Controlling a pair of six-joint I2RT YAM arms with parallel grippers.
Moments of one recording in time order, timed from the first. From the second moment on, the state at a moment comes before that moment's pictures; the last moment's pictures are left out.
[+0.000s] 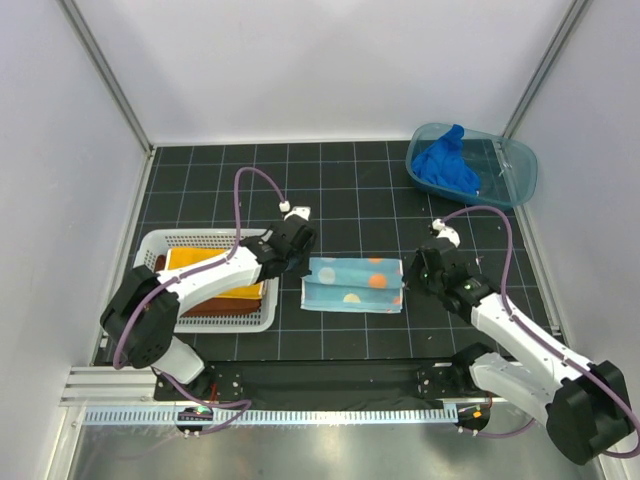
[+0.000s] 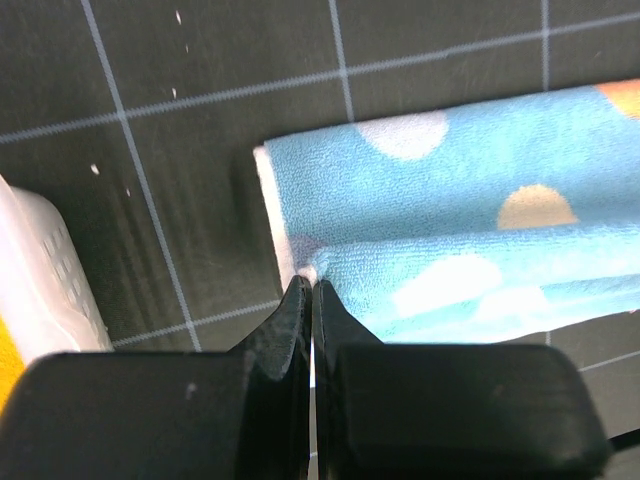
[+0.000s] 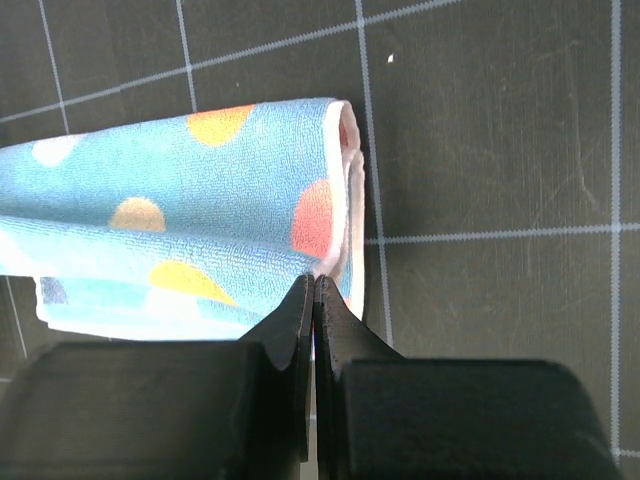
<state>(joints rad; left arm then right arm) -0.77 1.53 0.98 -0.38 -0.20 -0.57 0.44 0.94 0.53 -0.38 0.13 0.65</state>
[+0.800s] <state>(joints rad) -0.82 1.52 0.93 -0.39 -0.20 -0.60 0.46 0.88 0.45 -0.42 0.13 0.71</state>
